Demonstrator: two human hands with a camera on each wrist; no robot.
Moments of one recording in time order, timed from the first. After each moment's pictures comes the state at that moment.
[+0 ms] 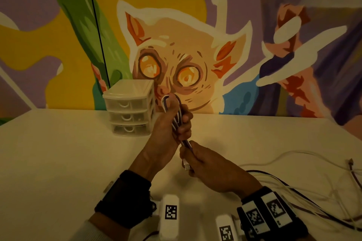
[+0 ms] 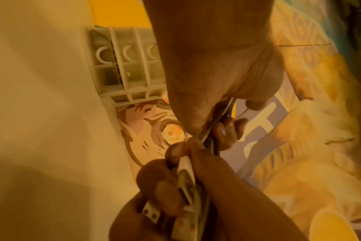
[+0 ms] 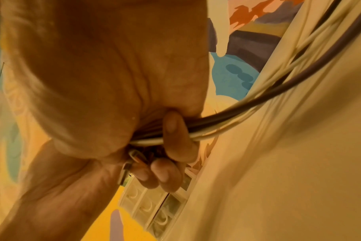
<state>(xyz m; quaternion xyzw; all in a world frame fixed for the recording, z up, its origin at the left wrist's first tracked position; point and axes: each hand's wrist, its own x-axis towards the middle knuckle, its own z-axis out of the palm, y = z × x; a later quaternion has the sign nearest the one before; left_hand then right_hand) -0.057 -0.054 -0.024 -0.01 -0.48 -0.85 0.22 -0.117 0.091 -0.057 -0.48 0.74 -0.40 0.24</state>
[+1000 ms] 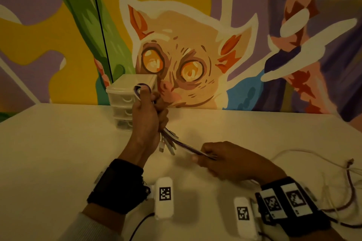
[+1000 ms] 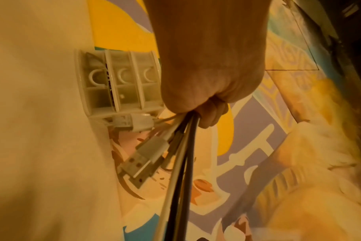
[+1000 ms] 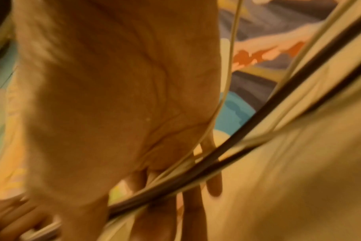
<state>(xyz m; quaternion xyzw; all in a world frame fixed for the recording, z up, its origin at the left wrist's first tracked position) -0.047 -0.082 -0.007 0.13 -0.46 -0.78 0.41 -0.138 0.117 -0.041 -0.47 0.83 -0.23 0.21</state>
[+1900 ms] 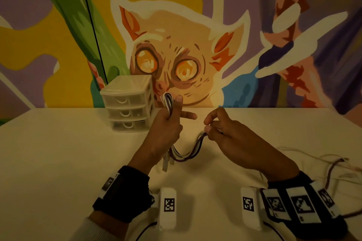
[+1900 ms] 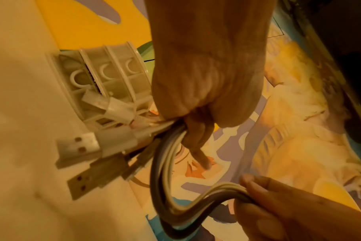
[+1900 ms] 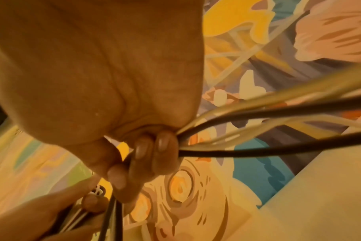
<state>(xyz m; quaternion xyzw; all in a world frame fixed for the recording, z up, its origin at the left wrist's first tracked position) -0.055 -0.048 -0.022 0.13 -0.73 -0.62 0.27 -0.139 0.131 -0.015 -0.45 0.83 -0.34 0.06</state>
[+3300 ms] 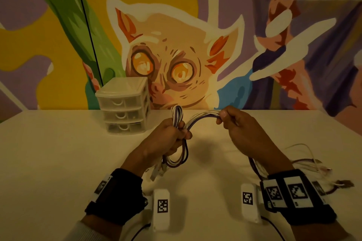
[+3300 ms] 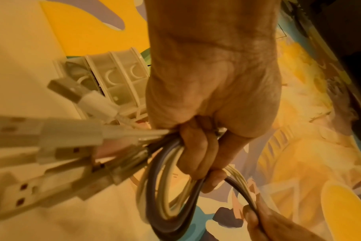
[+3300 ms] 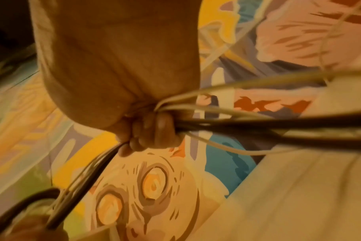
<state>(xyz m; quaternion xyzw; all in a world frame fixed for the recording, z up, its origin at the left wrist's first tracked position) -0.052 -0.055 -0.028 0.16 -0.72 -0.67 0.08 -0.177 0.136 -0.024 -0.35 0.83 -0.43 -0.02</state>
